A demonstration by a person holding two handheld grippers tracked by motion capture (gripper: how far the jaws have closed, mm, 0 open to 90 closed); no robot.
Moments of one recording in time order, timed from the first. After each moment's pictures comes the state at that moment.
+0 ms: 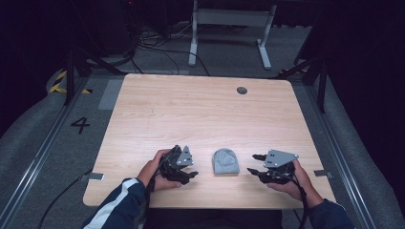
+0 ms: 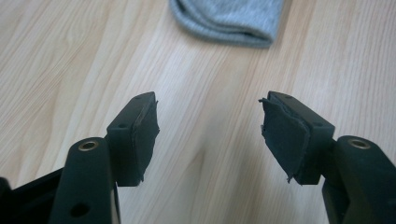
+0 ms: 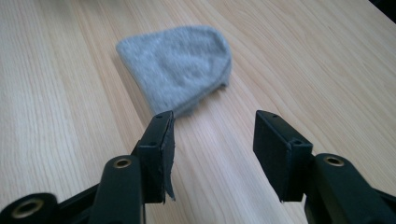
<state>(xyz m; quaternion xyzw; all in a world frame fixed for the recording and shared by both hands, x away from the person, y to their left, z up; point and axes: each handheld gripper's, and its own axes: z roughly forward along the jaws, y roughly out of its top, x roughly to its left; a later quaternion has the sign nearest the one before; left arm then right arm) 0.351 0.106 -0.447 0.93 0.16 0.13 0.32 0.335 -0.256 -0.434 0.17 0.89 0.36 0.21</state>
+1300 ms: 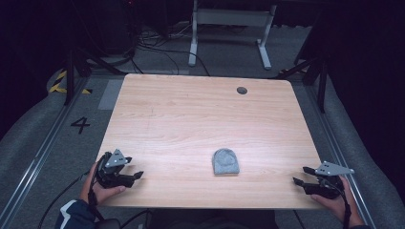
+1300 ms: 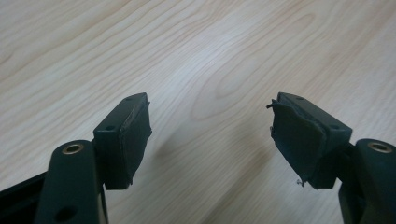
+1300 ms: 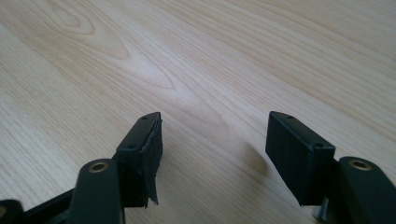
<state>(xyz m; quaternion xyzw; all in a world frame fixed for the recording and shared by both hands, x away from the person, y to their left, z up) 0.326 0.278 -0.472 0.85 0.36 0.14 0.34 0.307 -0.406 -0.480 0.39 0.83 0.34 0.20</state>
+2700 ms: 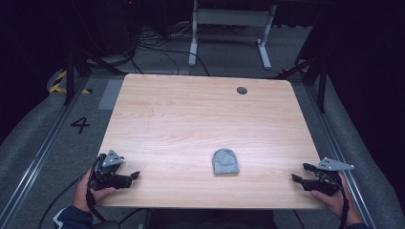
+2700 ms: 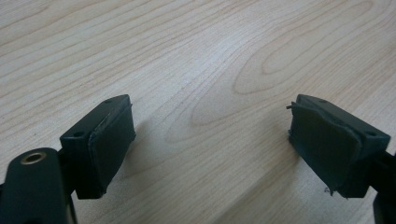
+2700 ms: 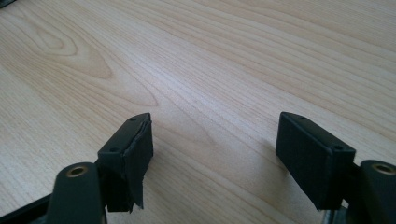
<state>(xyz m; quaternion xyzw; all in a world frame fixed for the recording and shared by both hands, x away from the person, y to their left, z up) 0.327 0.283 -0.482 0.84 0.41 0.16 0.33 0.321 -0.410 -0.487 0.42 0.81 0.37 0.18</state>
